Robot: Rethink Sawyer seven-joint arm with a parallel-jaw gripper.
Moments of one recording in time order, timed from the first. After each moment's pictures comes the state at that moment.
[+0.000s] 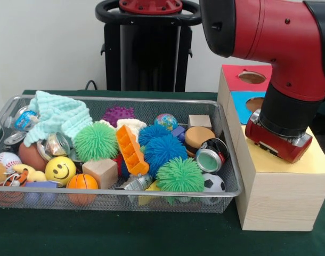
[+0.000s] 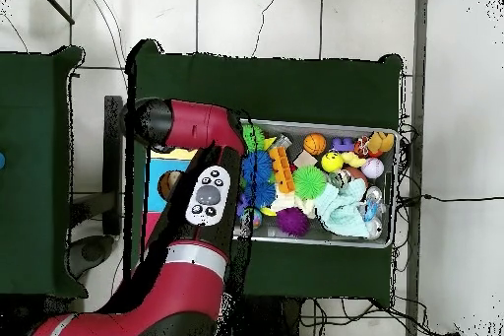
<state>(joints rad) 0.19 -0.22 -0.33 1.10 0.34 0.78 2.39</state>
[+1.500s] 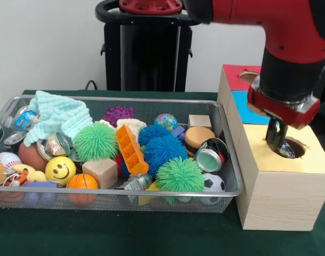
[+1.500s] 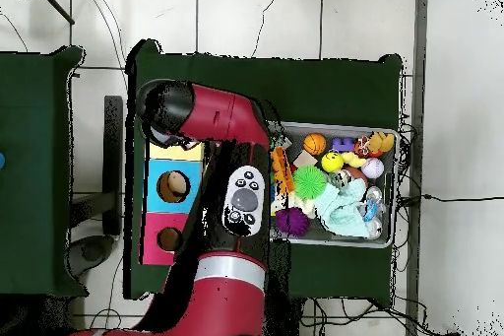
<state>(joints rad) 0.09 -0.37 -0.21 1.15 0.33 0.97 2.39</state>
